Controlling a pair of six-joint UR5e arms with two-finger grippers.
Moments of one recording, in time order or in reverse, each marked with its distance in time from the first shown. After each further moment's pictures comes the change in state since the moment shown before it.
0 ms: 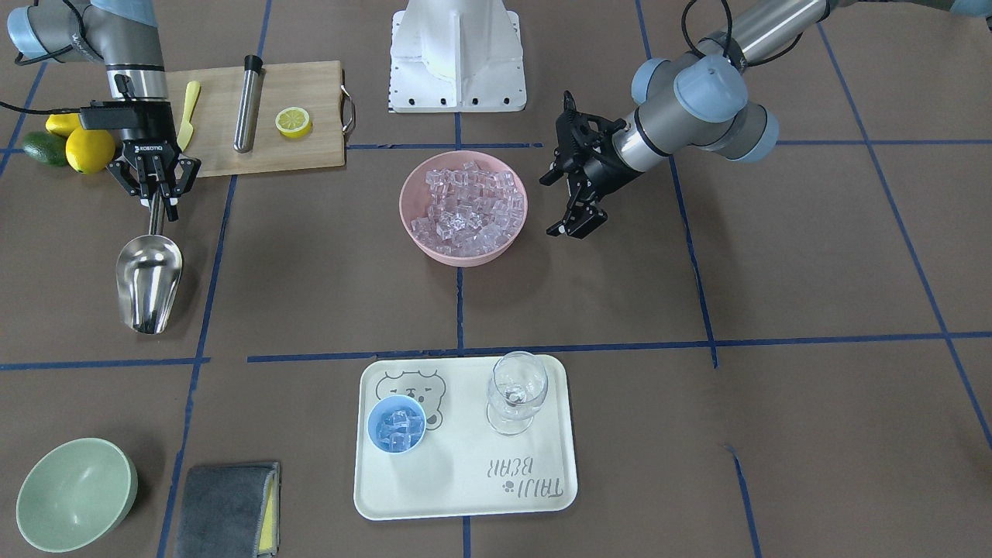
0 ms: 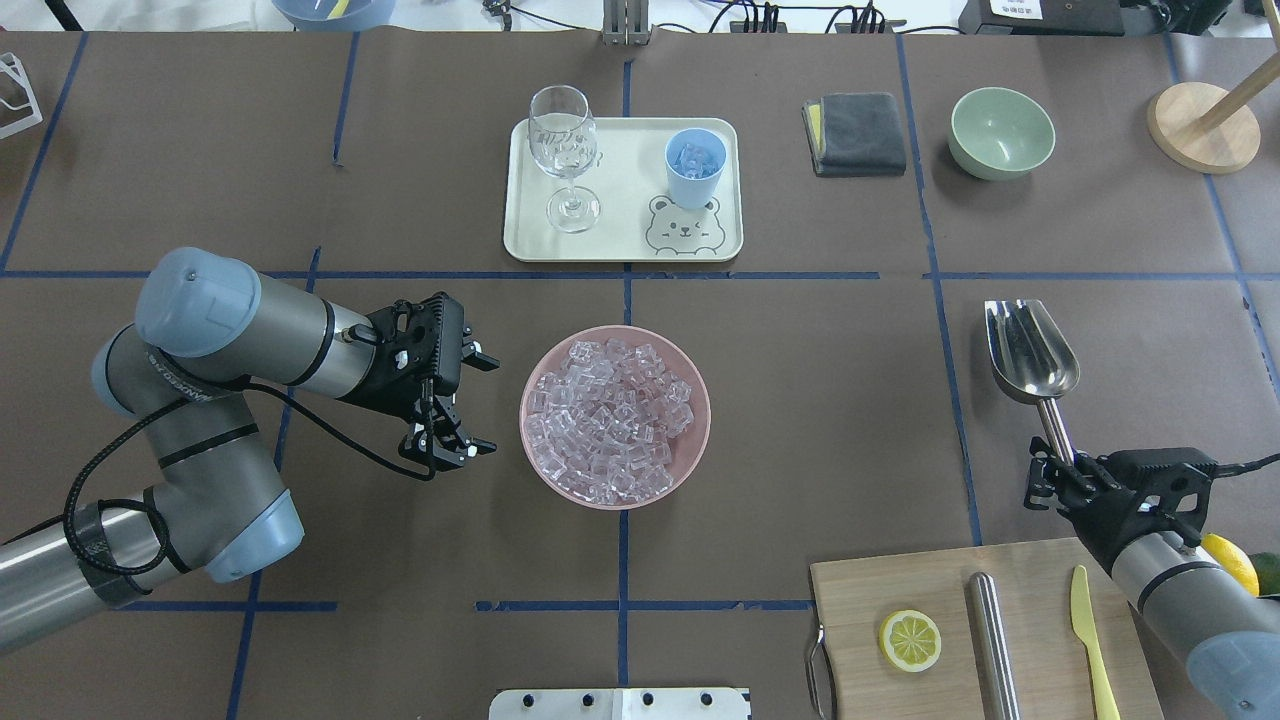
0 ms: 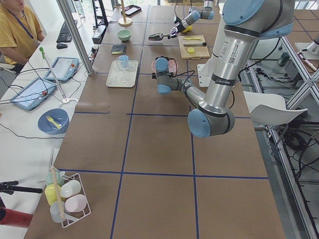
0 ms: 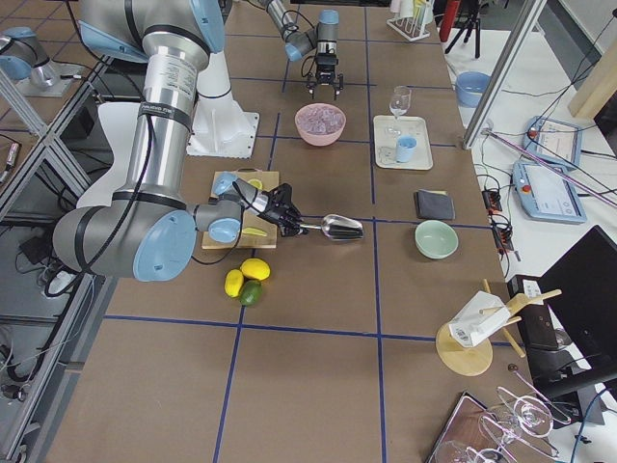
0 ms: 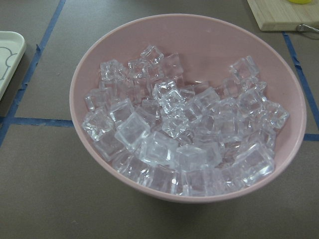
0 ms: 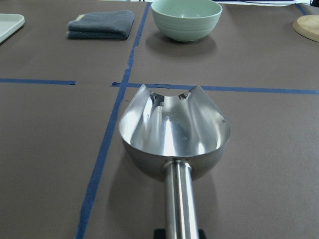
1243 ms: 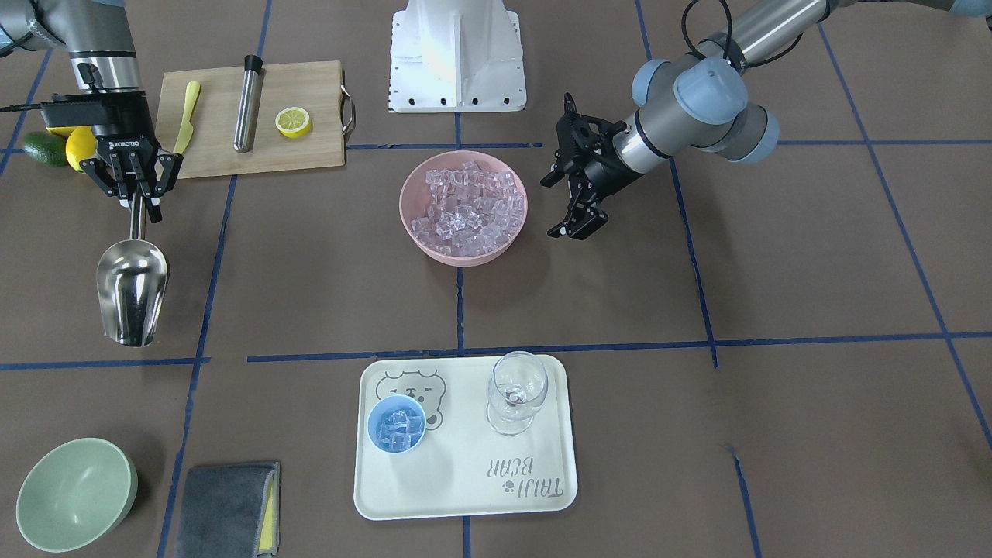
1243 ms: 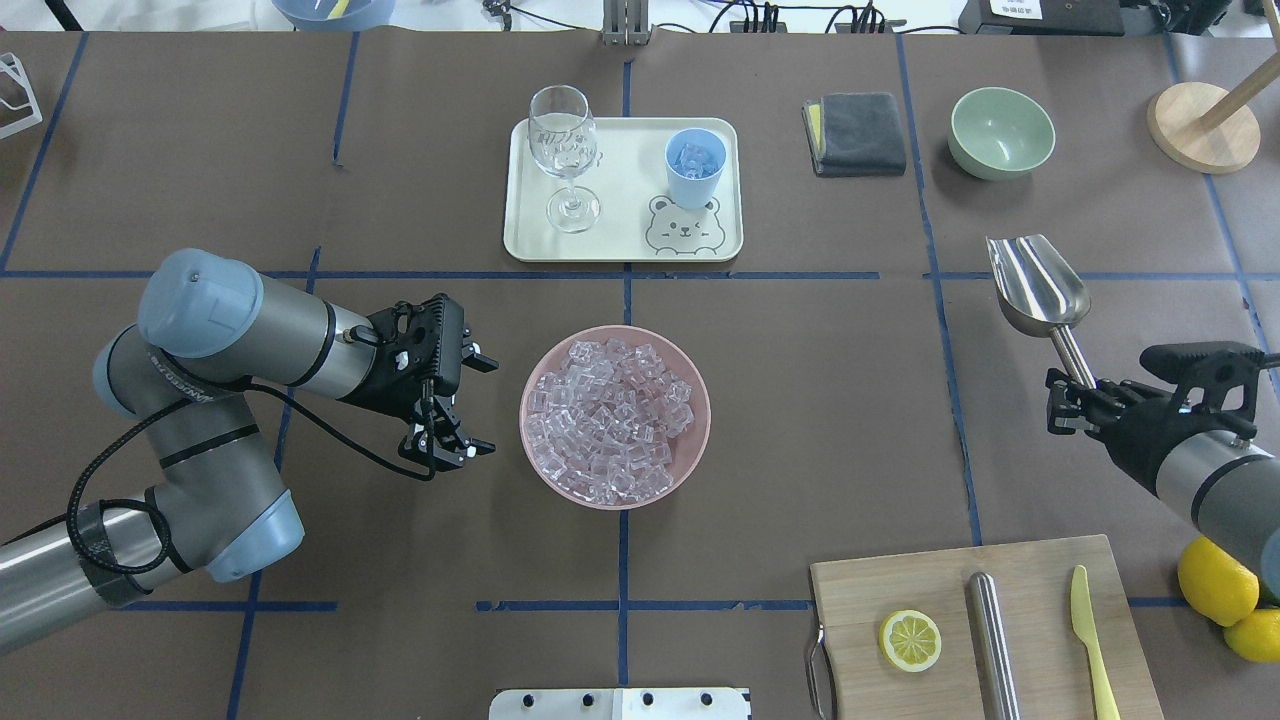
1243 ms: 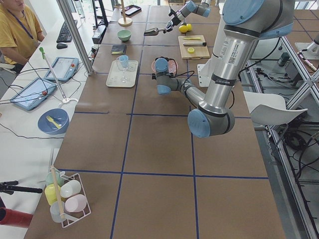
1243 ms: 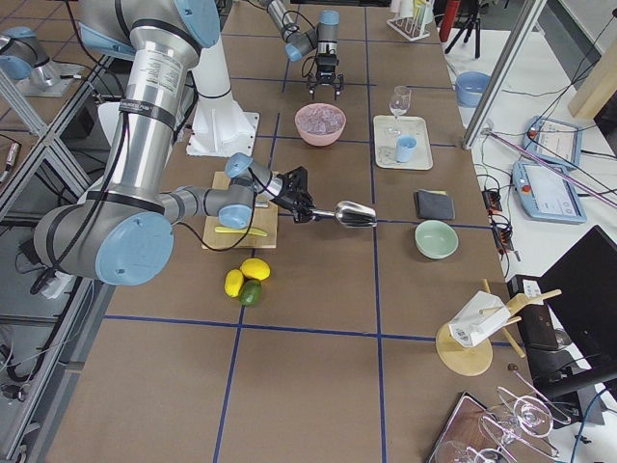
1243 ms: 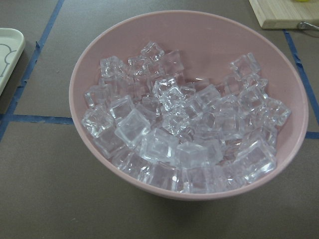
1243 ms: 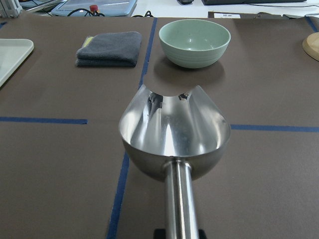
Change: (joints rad) left arm -0.002 0.000 0.007 0.000 0.000 0.000; right arm 0.160 -0.008 0.113 0.001 0.165 -0.143
